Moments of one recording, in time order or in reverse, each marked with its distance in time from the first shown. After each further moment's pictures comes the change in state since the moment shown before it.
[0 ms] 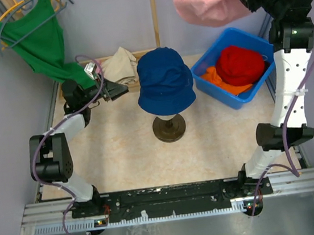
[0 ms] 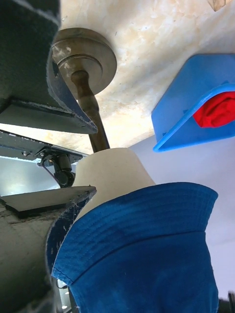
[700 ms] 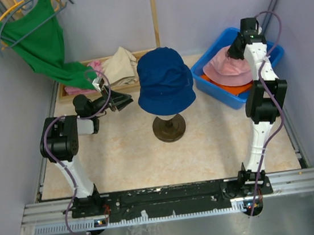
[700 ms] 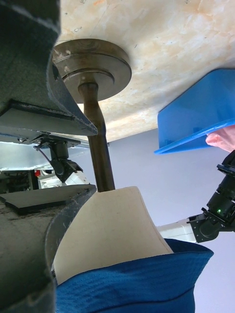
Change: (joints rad) left arm 0.000 0.272 -0.127 0.465 -0.024 -0.277; right arm 0.016 0.440 -0.255 -0.102 0.428 -0.485
